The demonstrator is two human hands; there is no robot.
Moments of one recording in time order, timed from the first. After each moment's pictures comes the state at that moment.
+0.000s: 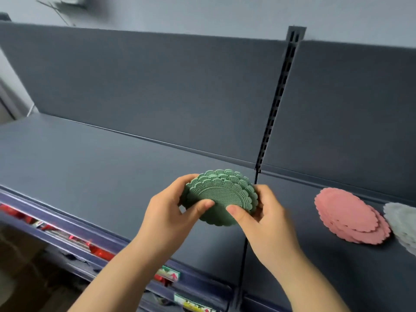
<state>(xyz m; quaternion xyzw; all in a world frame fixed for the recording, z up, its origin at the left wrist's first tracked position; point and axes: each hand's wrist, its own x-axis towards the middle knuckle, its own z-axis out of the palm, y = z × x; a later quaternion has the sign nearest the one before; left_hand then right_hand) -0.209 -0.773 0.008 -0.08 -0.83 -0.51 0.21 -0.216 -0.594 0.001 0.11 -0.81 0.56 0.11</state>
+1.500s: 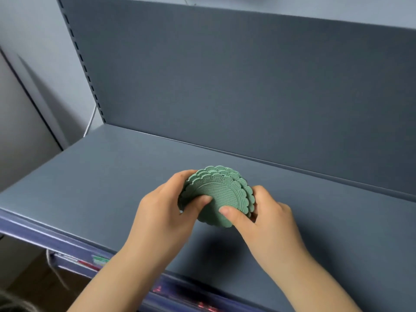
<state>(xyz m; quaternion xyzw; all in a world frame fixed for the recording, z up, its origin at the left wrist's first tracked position) -0.323 -1.186 0.004 -0.07 -0.88 -0.41 0.22 -0.327 -1.013 -0.002 0.06 -0.89 0.43 0.12</state>
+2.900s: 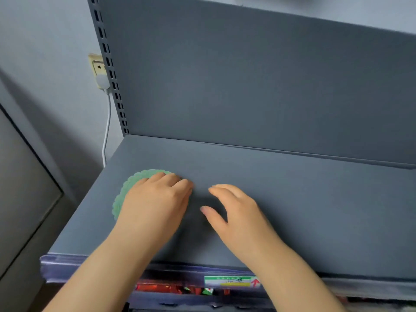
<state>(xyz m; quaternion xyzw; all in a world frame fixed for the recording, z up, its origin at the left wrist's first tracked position) -0.388 -1.385 -0.001 -0.27 -0.93 -0.10 0.22 -0.349 -1.221 -0.016 0.06 -0.96 0.27 0.10</state>
